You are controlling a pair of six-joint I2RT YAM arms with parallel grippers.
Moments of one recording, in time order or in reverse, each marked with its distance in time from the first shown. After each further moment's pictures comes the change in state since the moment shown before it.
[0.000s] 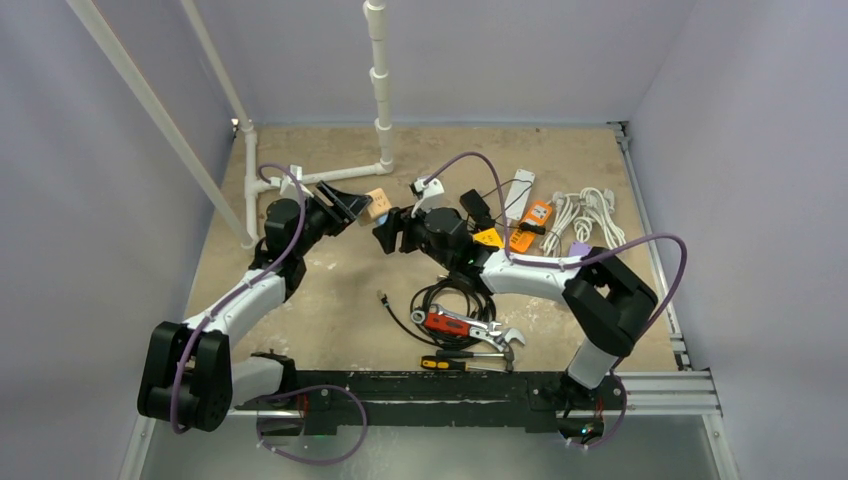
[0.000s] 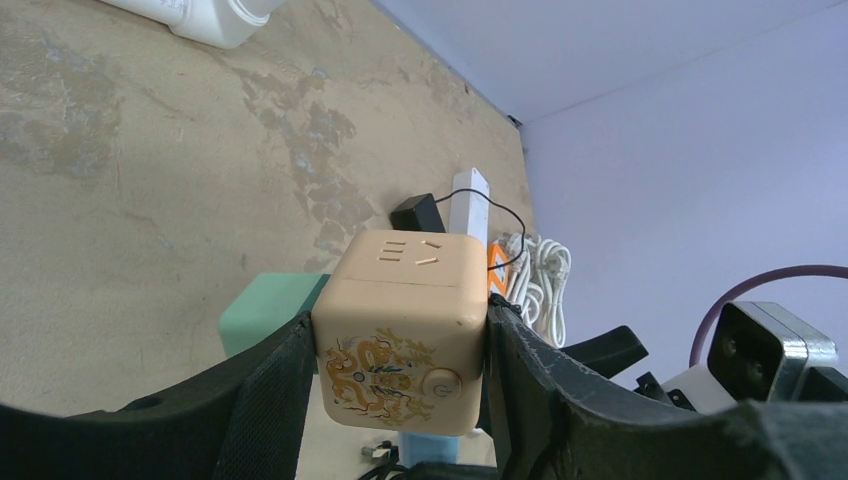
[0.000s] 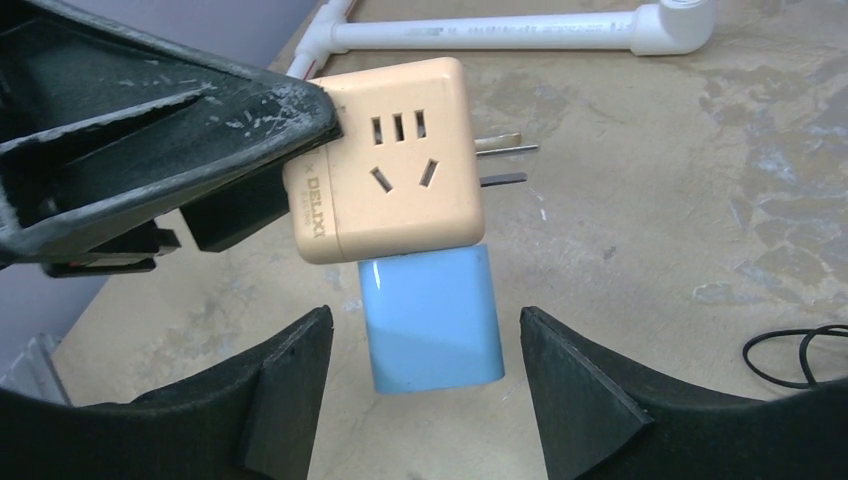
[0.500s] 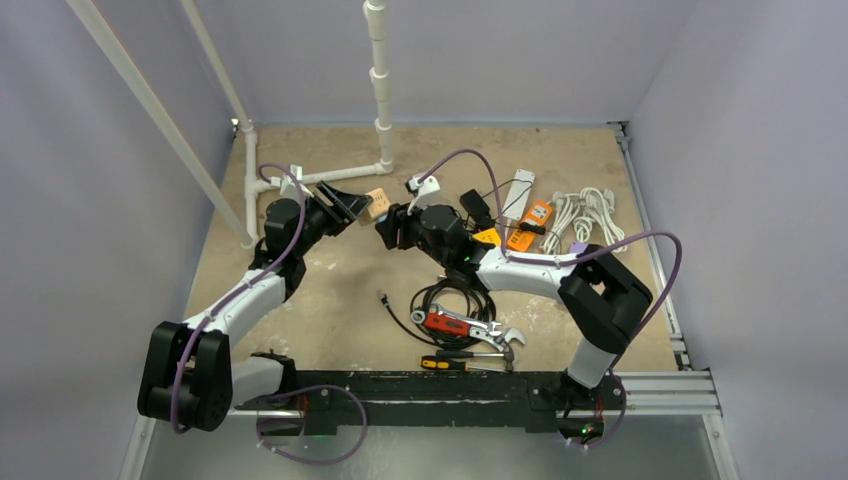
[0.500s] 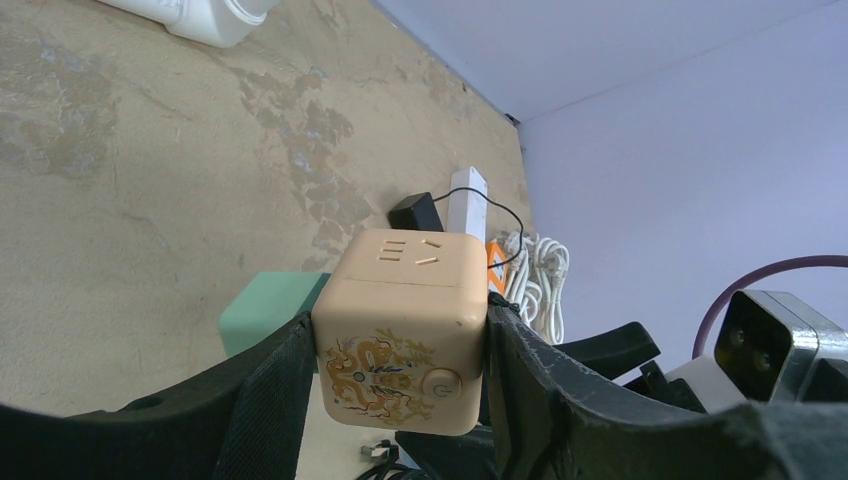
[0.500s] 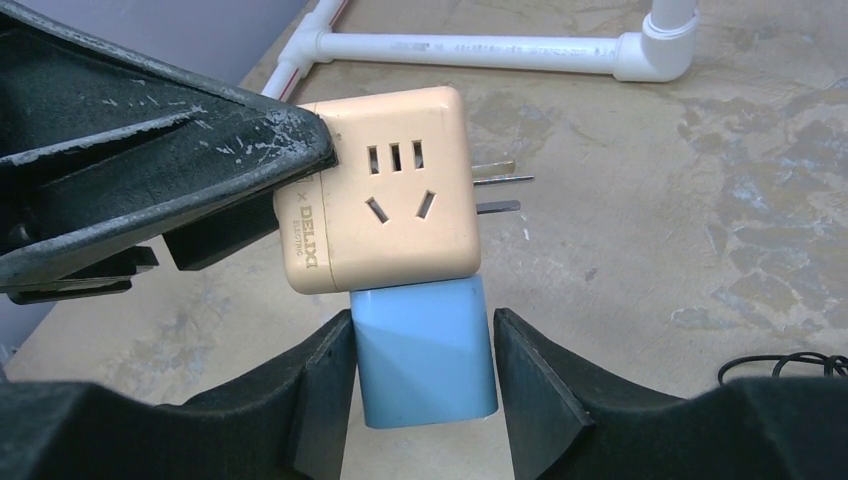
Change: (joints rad) left arm 0.002 0.000 0.000 0.003 0.009 0.000; right arm 0.002 0.037 0.046 -0.013 0.040 -0.059
